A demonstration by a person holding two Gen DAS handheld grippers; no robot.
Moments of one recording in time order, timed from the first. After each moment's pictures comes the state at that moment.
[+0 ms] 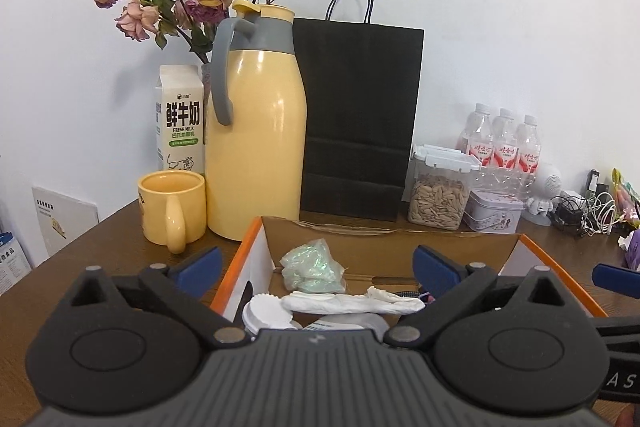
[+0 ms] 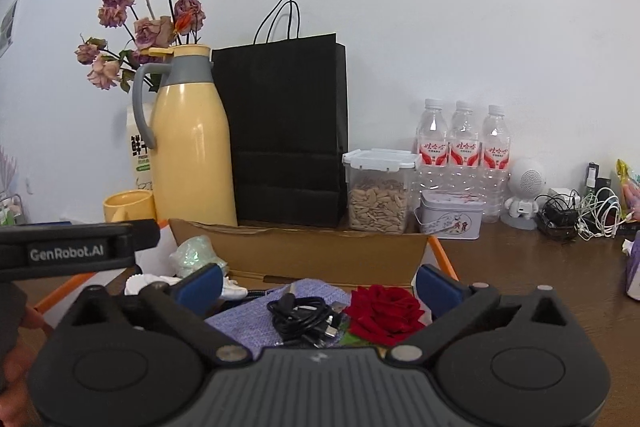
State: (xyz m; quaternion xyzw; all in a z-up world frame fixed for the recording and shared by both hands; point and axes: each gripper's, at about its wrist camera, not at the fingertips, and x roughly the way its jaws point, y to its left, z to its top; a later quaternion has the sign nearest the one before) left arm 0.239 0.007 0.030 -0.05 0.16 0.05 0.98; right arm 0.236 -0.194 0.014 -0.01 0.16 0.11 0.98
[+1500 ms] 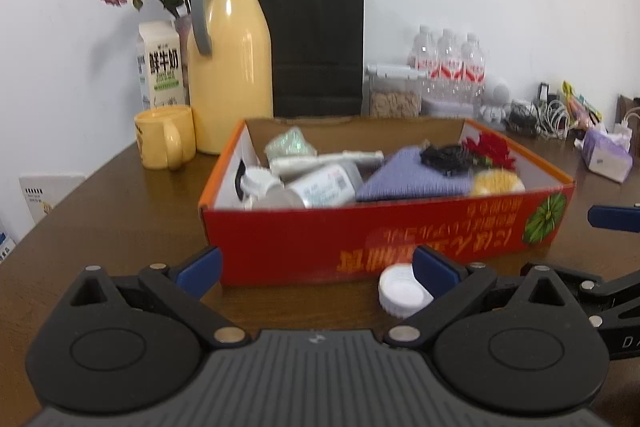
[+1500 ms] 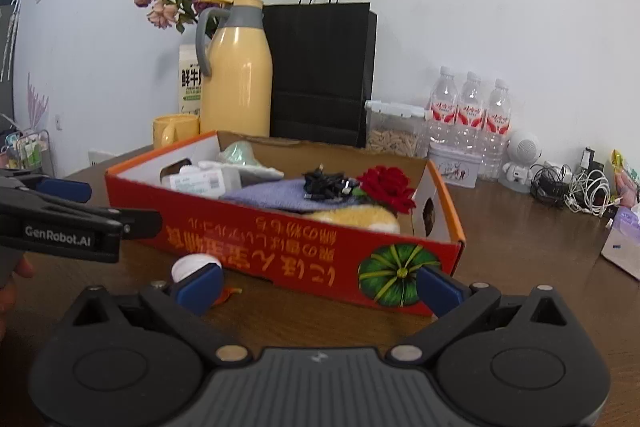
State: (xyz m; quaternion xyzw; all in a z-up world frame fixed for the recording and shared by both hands) left arm 0.145 0.003 -0.016 0.00 0.23 -0.01 0.97; right arm 0.129 -0.210 -0.021 -0.07 0.21 0.14 0.97
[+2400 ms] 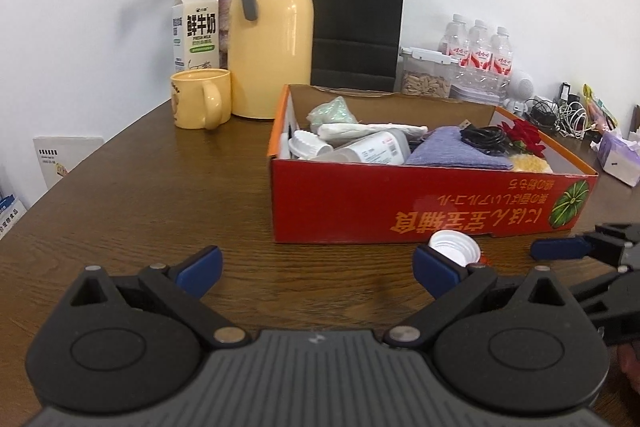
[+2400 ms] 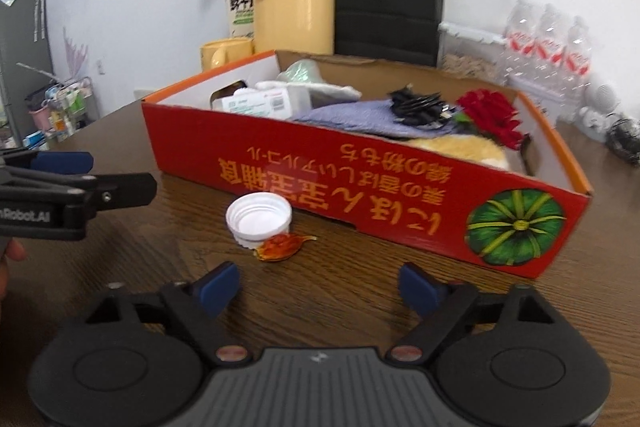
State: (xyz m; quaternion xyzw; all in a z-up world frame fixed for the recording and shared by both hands) left arm 0.131 0.045 -0.025 -0.03 0.26 0.01 0.96; right arm 0.169 -0.172 -0.046 -0.07 0.32 0.23 0.92
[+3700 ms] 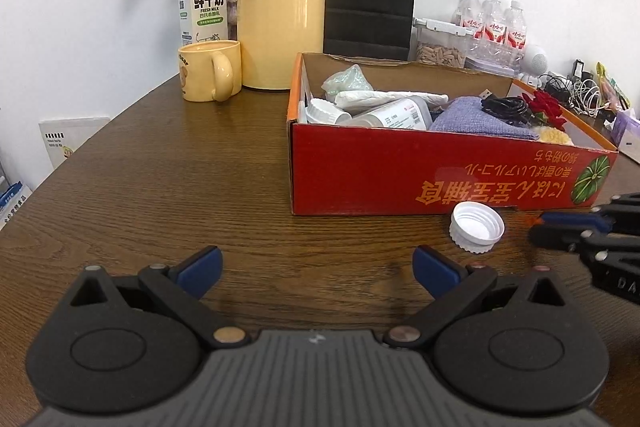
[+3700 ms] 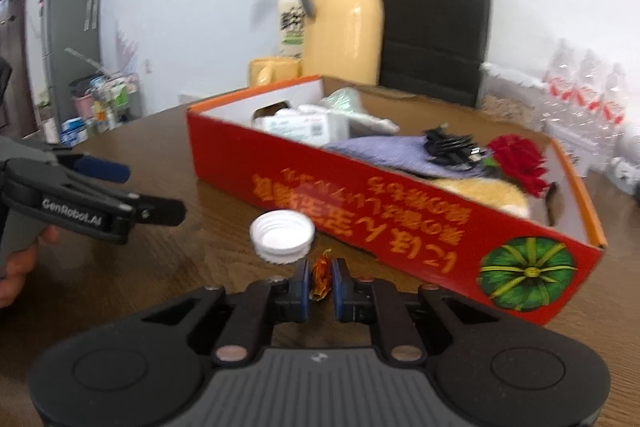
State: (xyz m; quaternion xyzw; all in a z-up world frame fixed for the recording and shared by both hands) left arm 0.140 0.052 -0.036 -0.02 0.30 0.02 0.95; right arm 0.156 -0.183 -0.037 -0.11 0.26 0.27 0.92
